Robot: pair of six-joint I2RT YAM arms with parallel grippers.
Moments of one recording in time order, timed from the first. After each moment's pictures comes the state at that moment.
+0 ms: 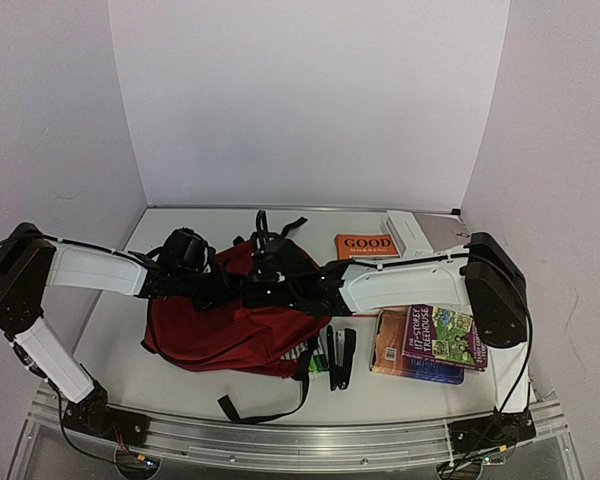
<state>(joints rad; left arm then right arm) -0.62 1.59 0.81 0.01 0.23 -0.96 1.11 2.10 1.57 -0.05 0.26 0.62</state>
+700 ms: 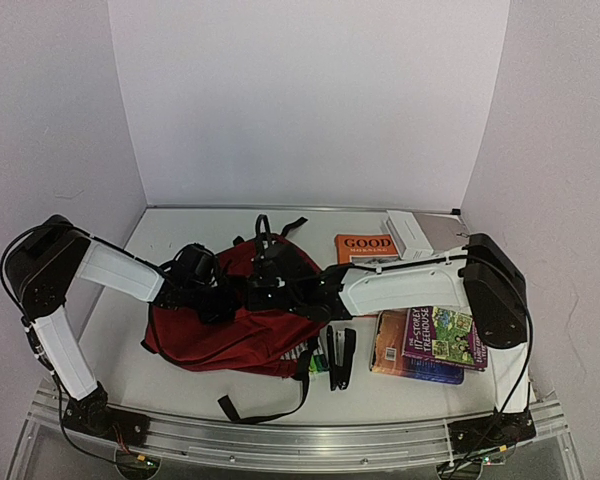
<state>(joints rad) -0.62 1.75 0.79 0.11 0.21 -1.00 1.12 2.10 1.54 -0.03 0.32 0.63</state>
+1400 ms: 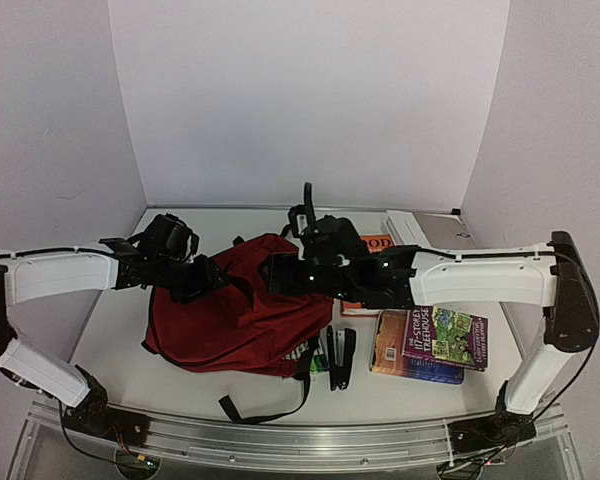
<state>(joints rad) -0.62 1.40 0.86 -0.28 0.11 -0.85 1.11 1.77 1.34 -0.09 0.33 0.59</state>
